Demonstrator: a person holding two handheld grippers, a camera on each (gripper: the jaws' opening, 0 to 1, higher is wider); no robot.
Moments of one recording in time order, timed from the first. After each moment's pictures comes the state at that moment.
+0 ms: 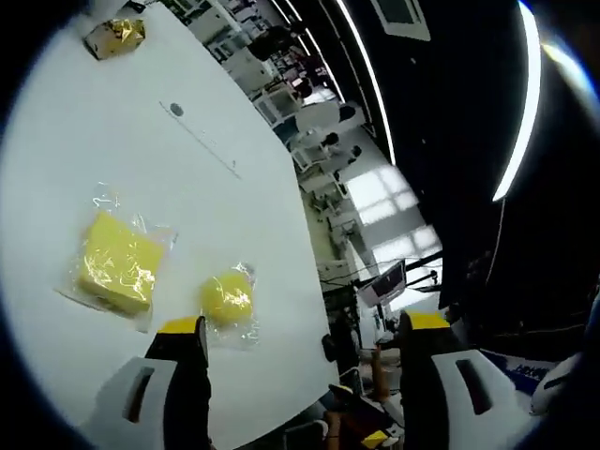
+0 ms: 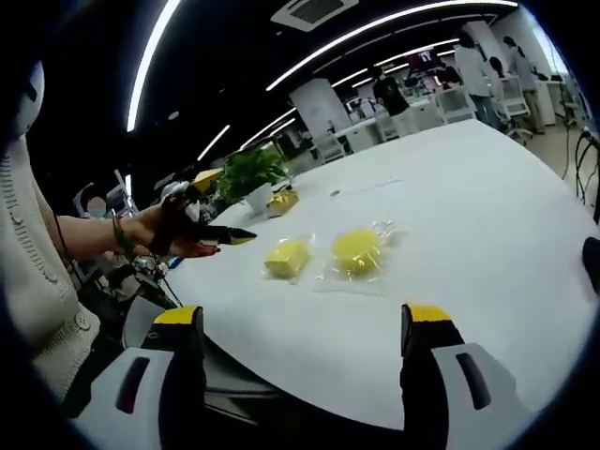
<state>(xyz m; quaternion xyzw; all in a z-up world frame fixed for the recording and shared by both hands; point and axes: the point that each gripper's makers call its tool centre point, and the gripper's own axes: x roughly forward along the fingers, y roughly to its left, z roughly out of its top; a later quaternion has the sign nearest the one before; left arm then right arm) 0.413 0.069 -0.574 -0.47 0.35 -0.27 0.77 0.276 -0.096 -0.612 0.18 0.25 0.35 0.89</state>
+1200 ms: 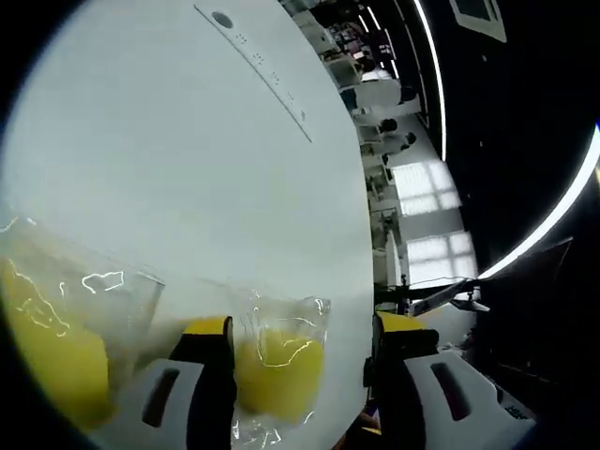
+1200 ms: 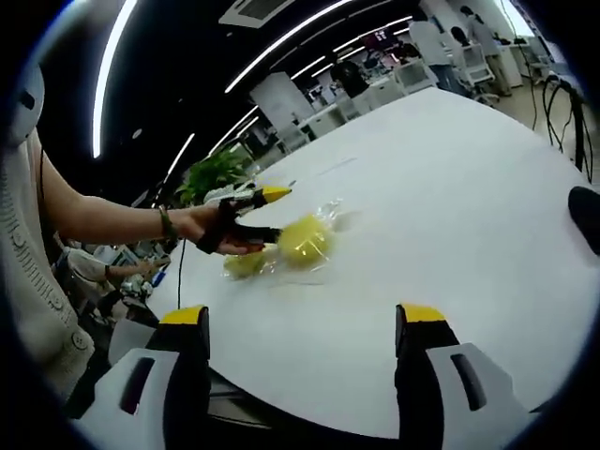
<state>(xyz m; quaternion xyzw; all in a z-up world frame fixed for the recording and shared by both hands) 0.520 0.011 -0.711 -0.48 0.46 -0.20 0.72 0.311 -0.138 -0.660 0.22 0.30 0.28 0.88</state>
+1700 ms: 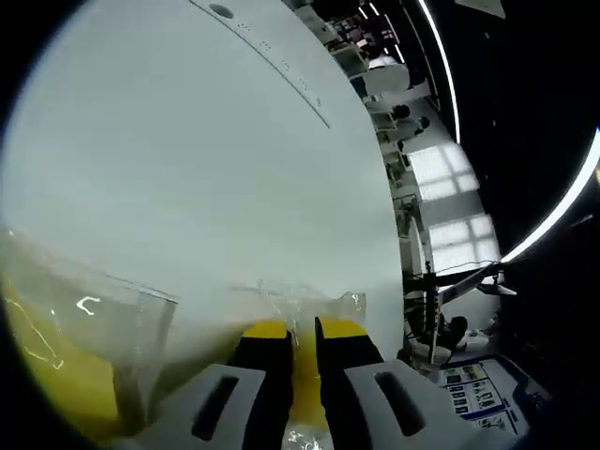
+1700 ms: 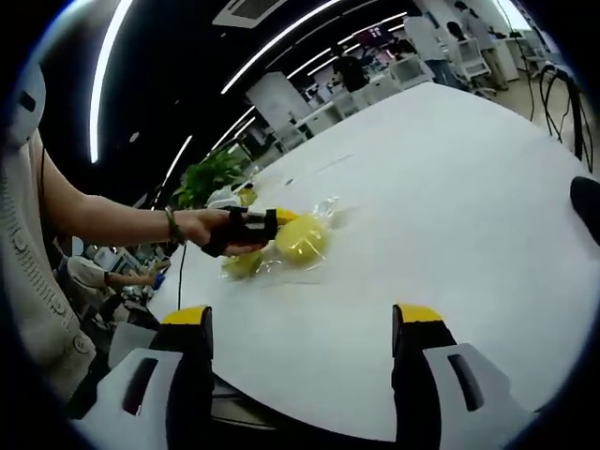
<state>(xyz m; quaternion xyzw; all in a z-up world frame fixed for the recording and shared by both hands) 0.516 0.016 -0.733 -0.40 0.47 -0.21 0.76 0.312 -0.137 -0.664 0.23 0.31 0.28 0.88</state>
